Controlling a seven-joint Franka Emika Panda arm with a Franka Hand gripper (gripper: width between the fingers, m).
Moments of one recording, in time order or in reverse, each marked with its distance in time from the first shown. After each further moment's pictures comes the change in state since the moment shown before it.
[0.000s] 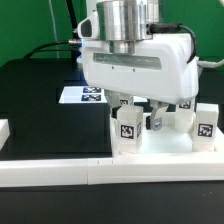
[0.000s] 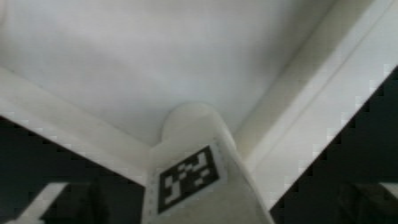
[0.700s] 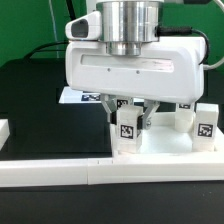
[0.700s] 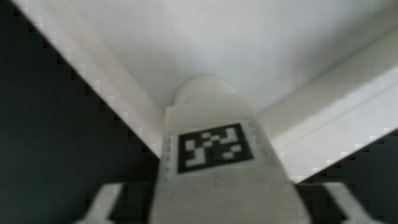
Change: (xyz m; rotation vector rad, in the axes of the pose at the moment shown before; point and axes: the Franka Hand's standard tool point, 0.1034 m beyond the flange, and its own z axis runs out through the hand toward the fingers) arm 0.008 0.003 0.002 -0.022 0.036 -0.188
